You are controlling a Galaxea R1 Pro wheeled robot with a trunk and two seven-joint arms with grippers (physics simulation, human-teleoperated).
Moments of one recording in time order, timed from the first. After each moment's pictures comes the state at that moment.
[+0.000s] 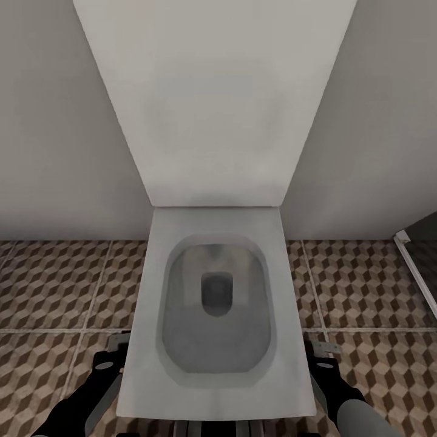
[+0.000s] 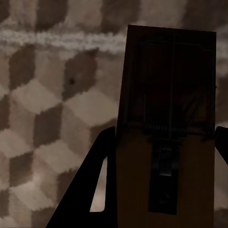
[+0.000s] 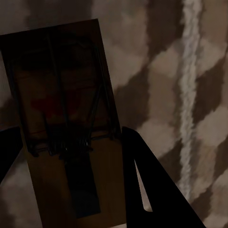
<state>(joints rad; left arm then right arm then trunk) -0.42 0.18 -0.29 -0.83 0.39 0.27 0.44 -0.62 0.00 -0.41 -0.33 0.37 0.11 -0.22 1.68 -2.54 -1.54</state>
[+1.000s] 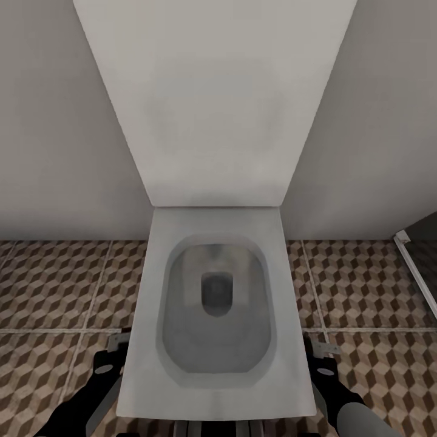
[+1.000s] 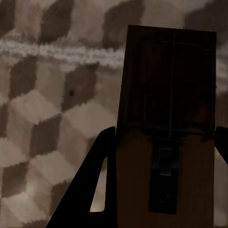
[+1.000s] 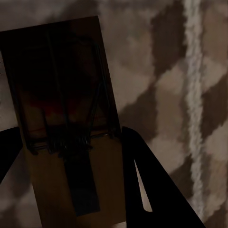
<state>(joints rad) -0.42 0.17 -0.29 -0.80 0.39 0.17 0.44 -0.62 0.00 -0.43 -0.27 0.37 -0.04 -0.21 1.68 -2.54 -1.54</state>
